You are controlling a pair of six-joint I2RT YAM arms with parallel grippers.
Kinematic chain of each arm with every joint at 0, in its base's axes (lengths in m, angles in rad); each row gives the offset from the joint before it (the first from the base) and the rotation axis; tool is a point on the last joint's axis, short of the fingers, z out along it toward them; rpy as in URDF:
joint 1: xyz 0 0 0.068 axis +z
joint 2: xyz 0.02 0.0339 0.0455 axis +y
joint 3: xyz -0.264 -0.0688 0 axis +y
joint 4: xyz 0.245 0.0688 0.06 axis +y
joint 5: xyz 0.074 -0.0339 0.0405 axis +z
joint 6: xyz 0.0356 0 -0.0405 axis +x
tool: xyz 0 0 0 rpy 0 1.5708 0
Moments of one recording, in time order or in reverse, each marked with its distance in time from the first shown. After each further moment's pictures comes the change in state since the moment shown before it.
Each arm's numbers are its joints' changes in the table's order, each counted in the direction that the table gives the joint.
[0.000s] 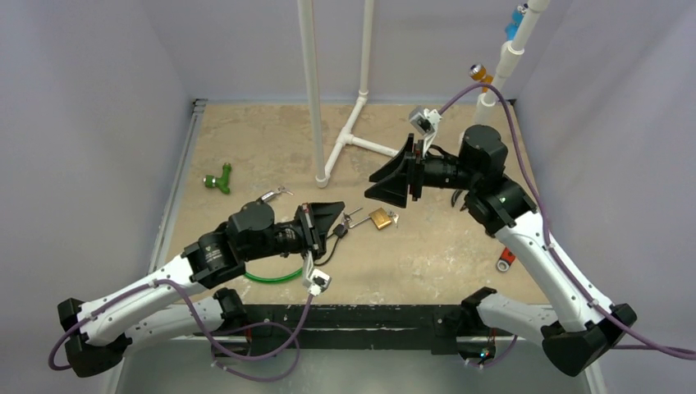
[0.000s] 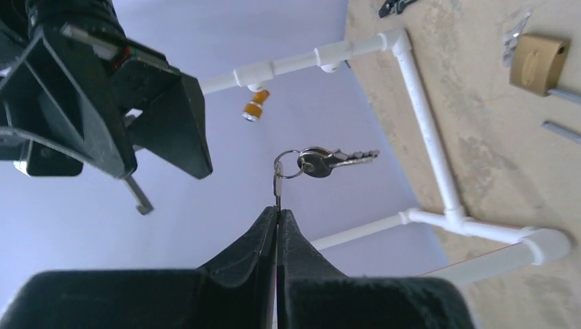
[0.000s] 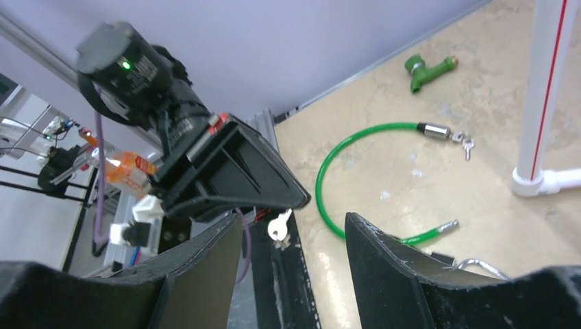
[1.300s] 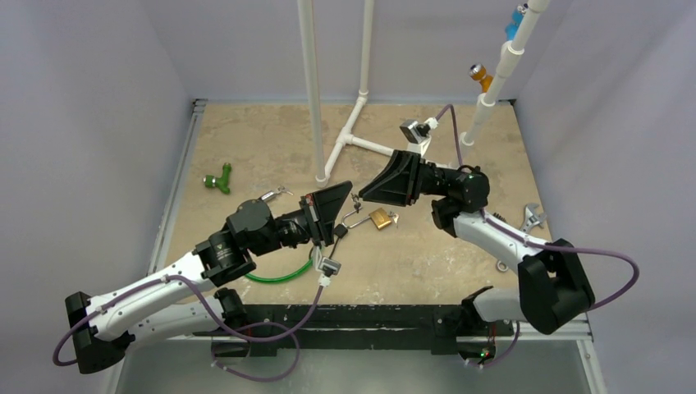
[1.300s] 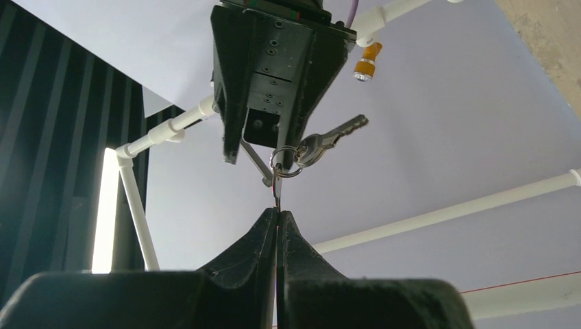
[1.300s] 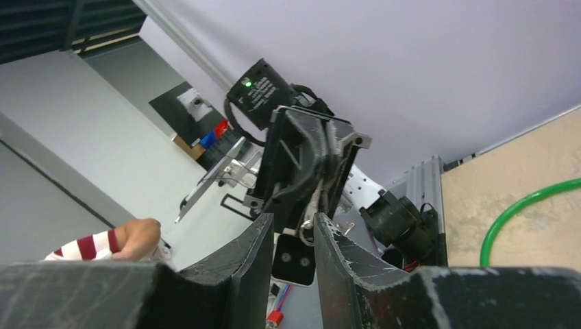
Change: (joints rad) left arm 0.001 0.039 0.067 -0.350 0.035 0.385; right arm -0.035 0.259 0.447 -1.648 0.186 1.166
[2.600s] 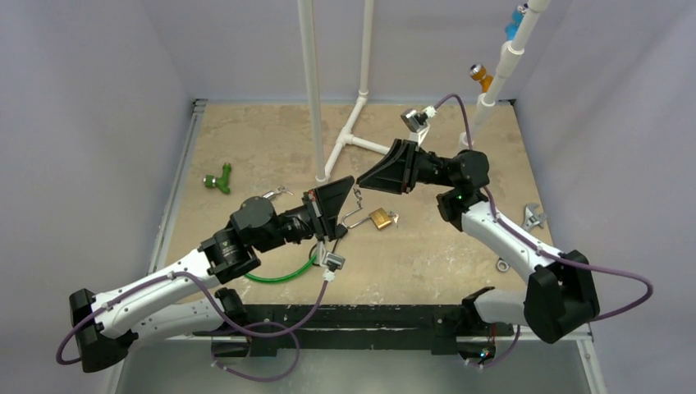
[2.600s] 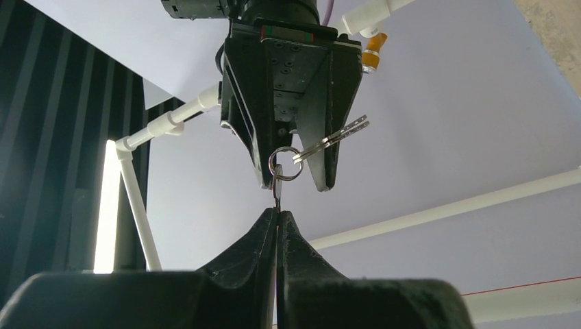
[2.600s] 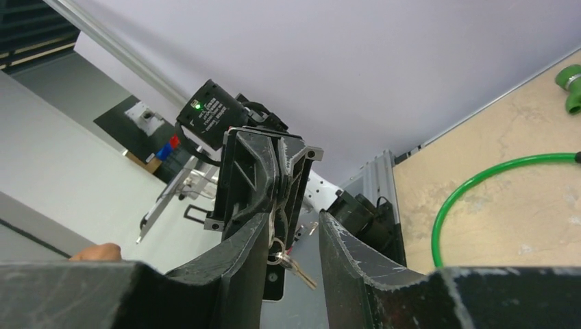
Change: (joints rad) left arm 0.018 0.033 0.000 -0.053 0.000 0.000; right arm -0.045 -0.070 -0.101 0.436 0.001 -0.260
